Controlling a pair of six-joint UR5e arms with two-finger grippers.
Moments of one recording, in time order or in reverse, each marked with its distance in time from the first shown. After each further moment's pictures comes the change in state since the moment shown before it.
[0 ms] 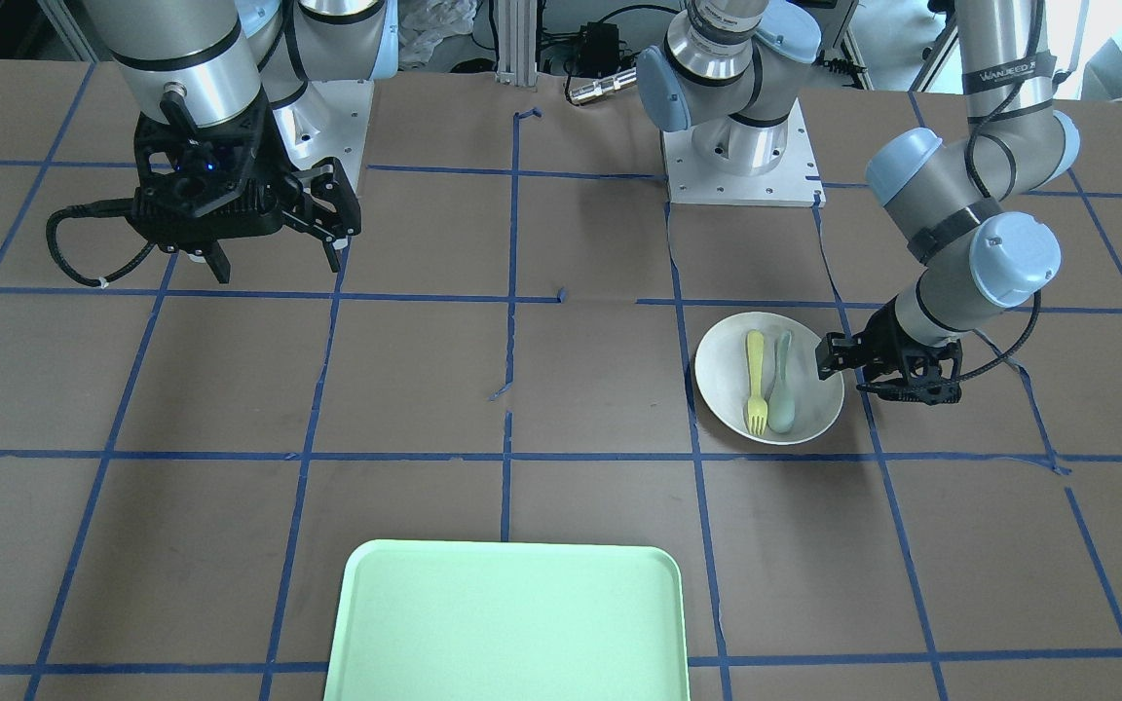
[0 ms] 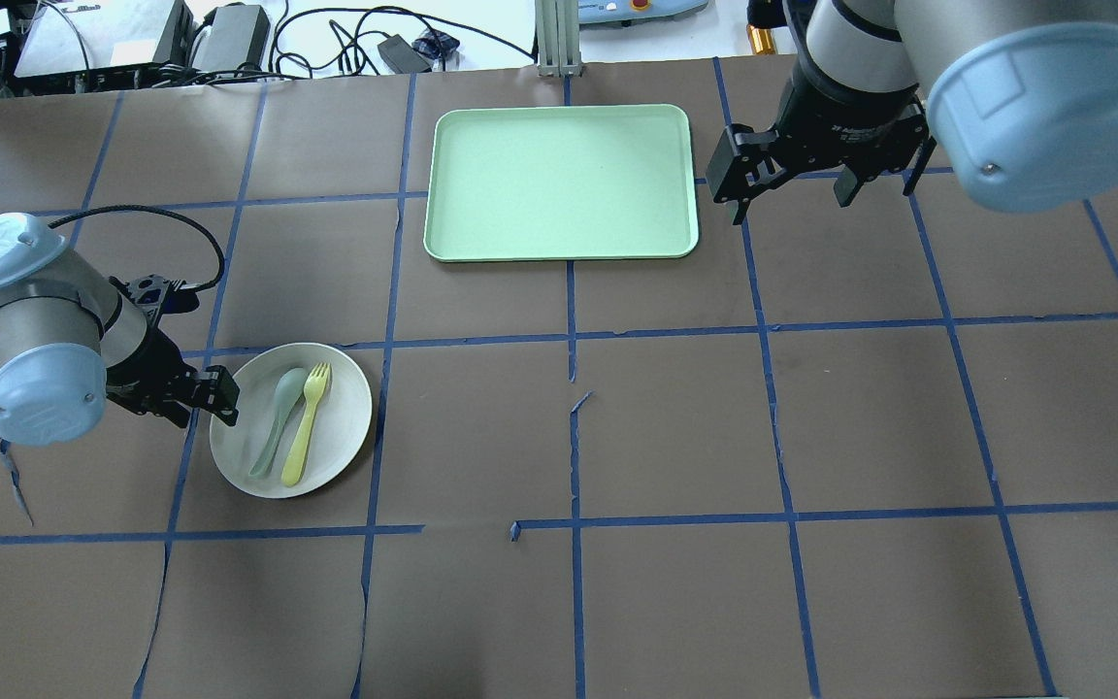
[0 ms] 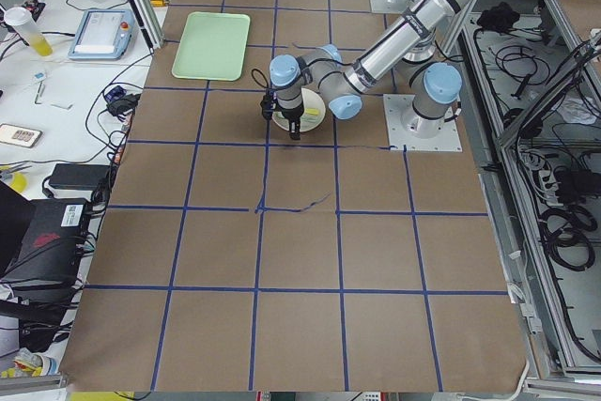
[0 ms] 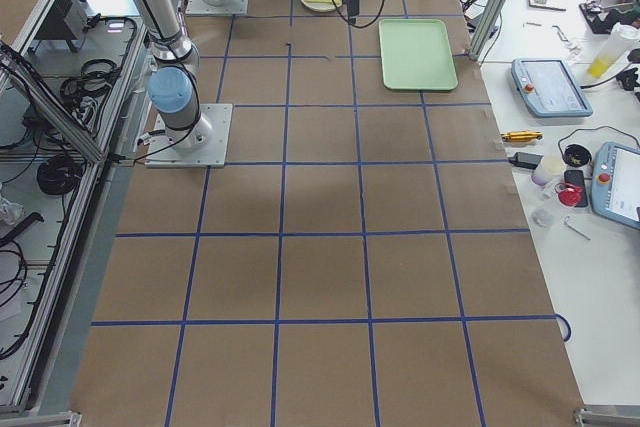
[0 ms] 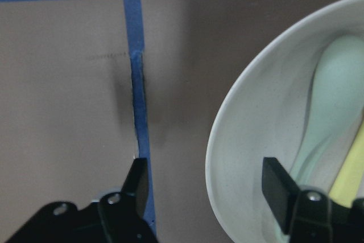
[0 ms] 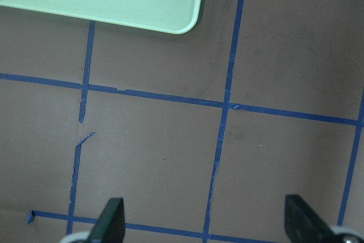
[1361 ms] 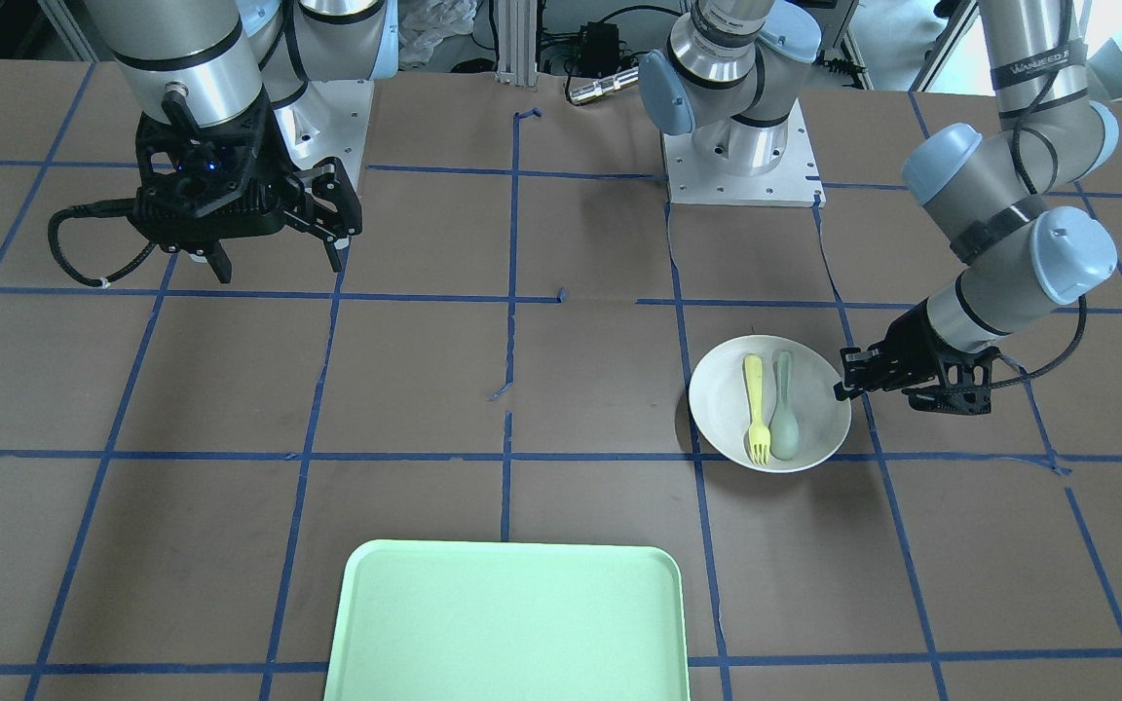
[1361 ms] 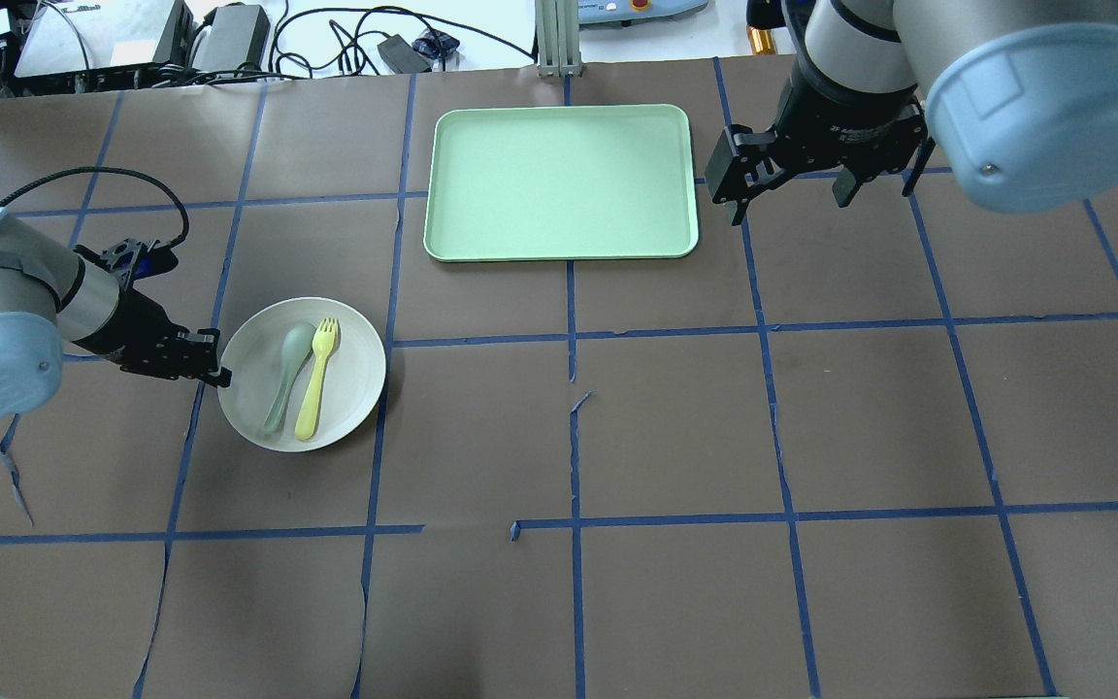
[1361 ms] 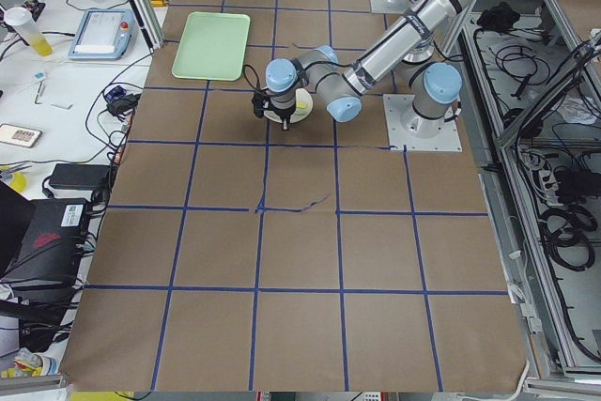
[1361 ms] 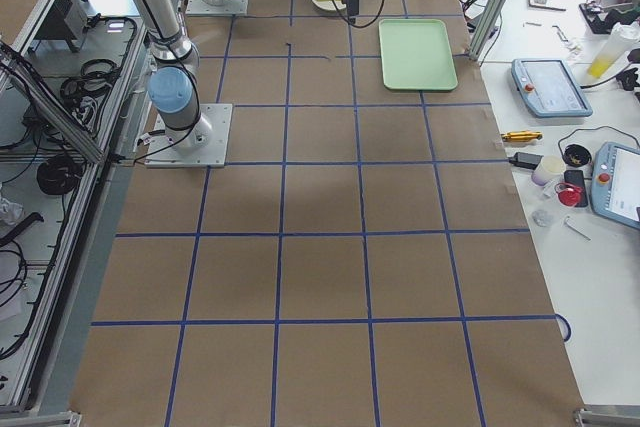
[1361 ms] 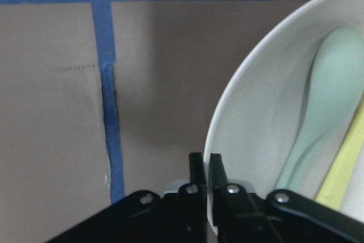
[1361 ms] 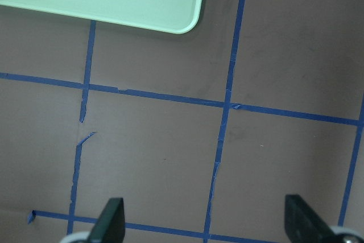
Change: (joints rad) left arm 0.035 -0.001 0.106 -0.113 -0.230 0.006; right arm 0.001 0.000 0.000 0.000 0.001 0.000
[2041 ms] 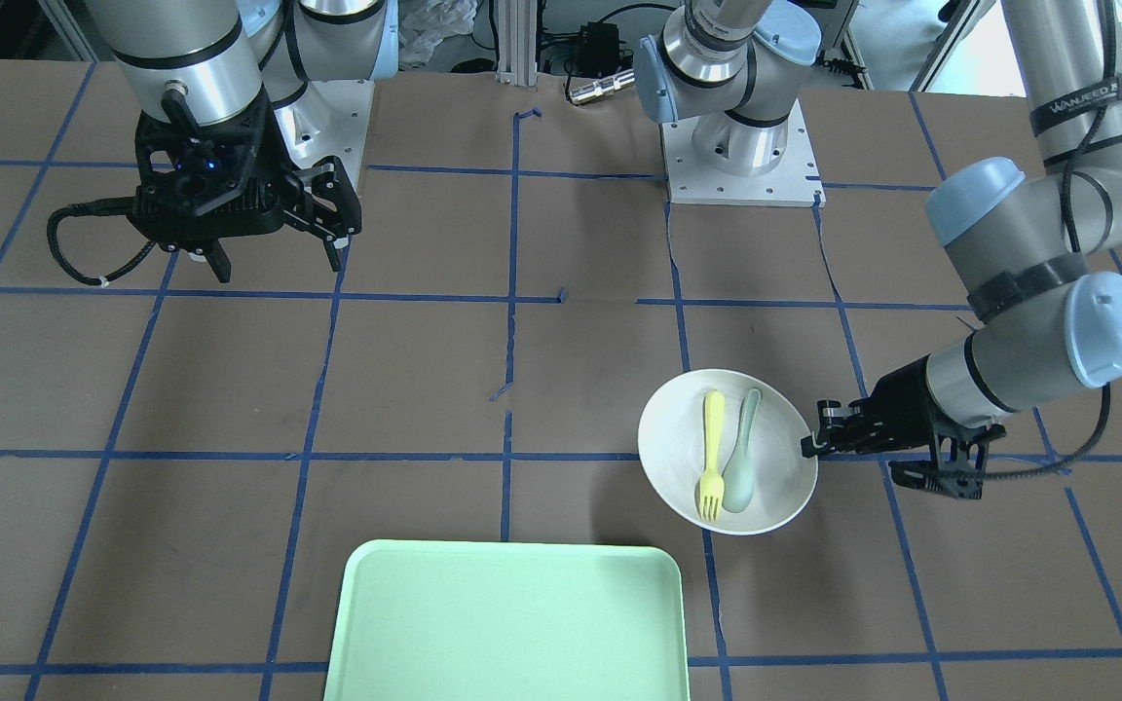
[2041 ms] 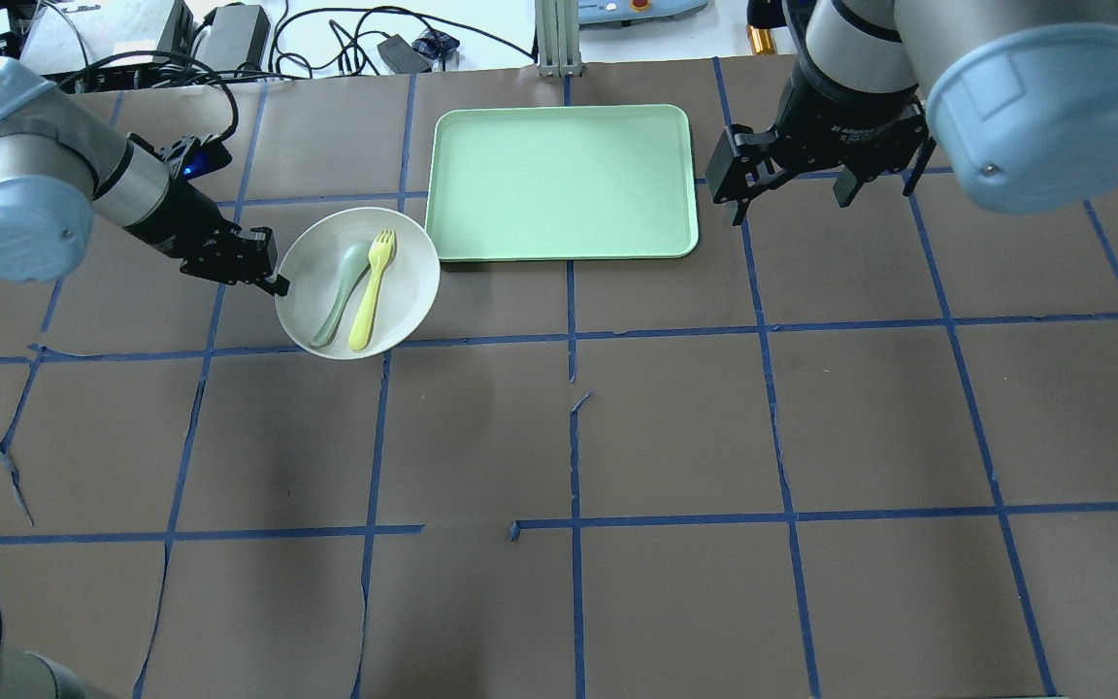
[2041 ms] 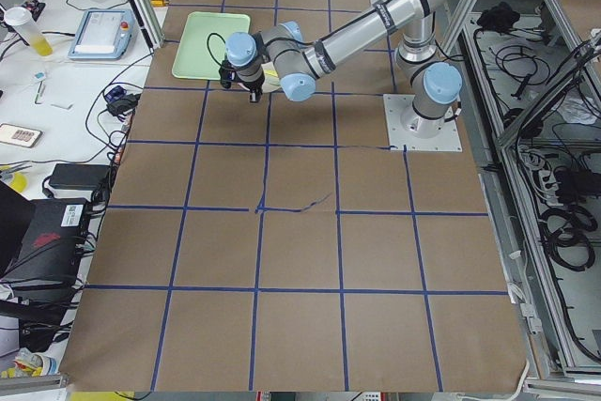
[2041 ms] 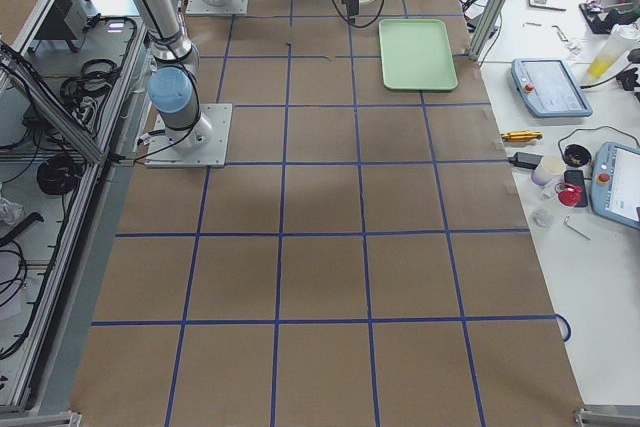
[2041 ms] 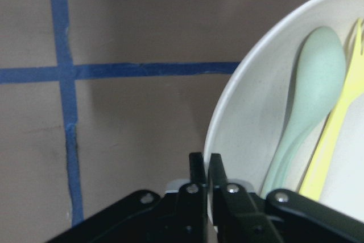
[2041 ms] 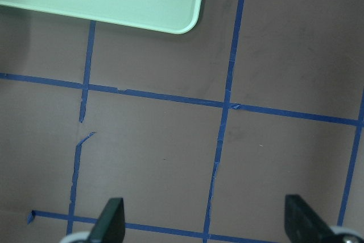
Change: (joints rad) left arm -0.180 -0.159 0.366 -0.230 -0.111 -0.084; right arm 0.000 -0.001 0.000 0.000 -0.001 0.000
